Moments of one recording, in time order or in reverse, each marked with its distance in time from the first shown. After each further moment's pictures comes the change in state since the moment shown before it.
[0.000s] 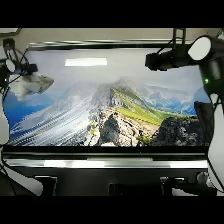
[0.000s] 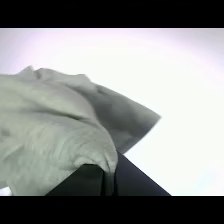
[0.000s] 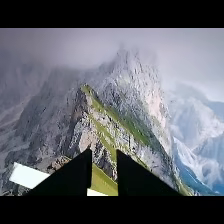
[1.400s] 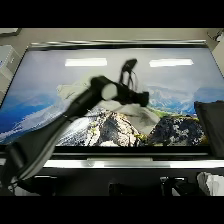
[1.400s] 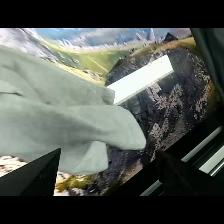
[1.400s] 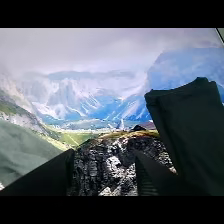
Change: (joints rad) left arm -0.938 0.045 0.039 -0.315 -0.179 -0.390; right arm -0.001 0.560 0.001 -0.616 0.509 0.204
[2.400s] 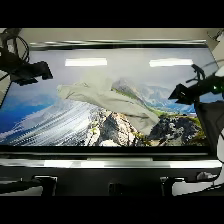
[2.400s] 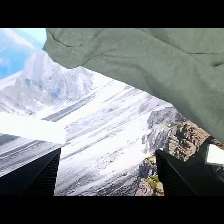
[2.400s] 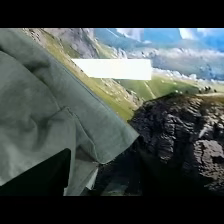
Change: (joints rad) left arm 0.658 0.345 -0.108 0.275 -0.491 0.103; right arm -0.482 -0.747 -0.235 0.856 -0.138 -0.394
